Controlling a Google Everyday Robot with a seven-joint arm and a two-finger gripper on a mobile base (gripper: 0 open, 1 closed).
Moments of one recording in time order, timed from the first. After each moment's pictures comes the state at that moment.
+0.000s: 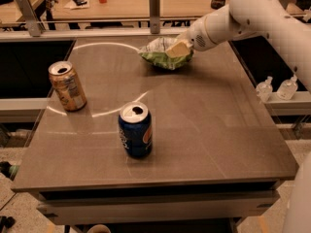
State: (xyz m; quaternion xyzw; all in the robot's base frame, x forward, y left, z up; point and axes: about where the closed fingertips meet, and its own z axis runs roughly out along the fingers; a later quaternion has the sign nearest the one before) arm 0.736 -0.076 0.882 -0.46 0.77 0.16 0.42
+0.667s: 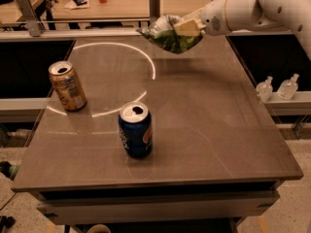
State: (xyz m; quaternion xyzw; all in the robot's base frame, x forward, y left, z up) arm 0.729 -0.088 0.952 -0.42 0.73 0.22 0.50
